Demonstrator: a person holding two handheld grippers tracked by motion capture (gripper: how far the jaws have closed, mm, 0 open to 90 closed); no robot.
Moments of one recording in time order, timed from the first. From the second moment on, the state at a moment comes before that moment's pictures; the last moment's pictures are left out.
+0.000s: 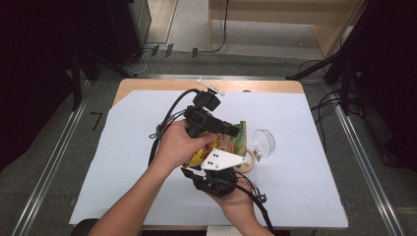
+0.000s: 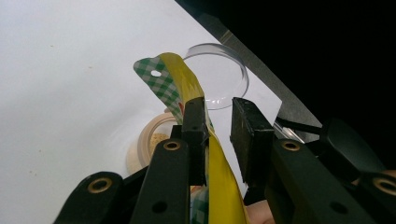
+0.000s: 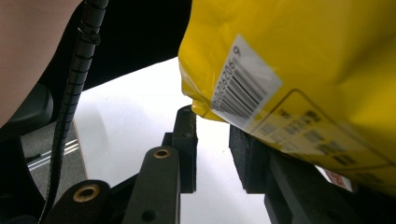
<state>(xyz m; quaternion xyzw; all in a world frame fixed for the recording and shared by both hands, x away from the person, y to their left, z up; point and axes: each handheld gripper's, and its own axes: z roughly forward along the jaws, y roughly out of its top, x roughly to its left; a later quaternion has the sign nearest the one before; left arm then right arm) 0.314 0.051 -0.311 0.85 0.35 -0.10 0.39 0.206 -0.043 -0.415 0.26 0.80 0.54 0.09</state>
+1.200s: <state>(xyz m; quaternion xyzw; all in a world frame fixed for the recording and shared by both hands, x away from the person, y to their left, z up) 0.313 0.049 -0.312 0.85 0.35 -0.10 0.39 0.203 -0.043 -0.415 0.26 0.80 0.54 0.09</state>
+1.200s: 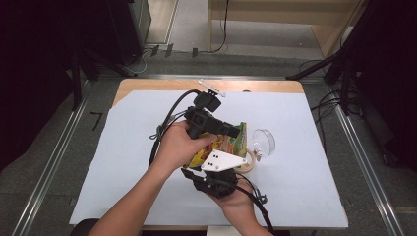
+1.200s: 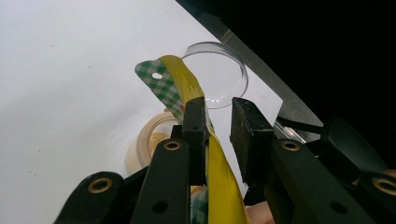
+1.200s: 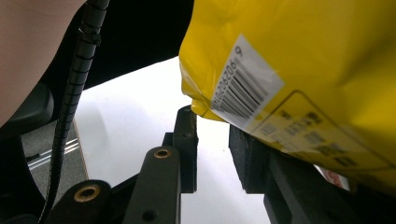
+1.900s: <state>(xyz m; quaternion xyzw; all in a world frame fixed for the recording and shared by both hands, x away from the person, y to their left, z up) 0.311 0.048 -0.311 0.85 0.34 -0.10 0.39 0.203 -0.043 -0.414 0.26 0.80 0.54 0.09</state>
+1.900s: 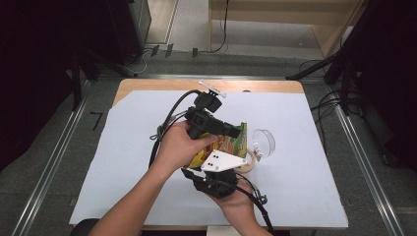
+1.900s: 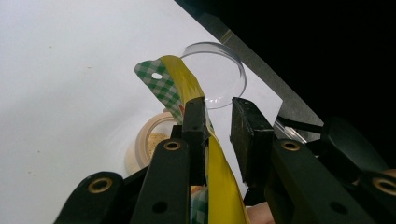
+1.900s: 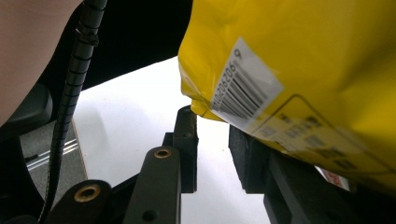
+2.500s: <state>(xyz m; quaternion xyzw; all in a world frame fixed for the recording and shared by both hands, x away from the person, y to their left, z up) 0.308 0.045 -0.311 0.85 0.34 -0.09 0.38 0.203 -0.044 -0.417 0.26 0.79 0.54 0.09</state>
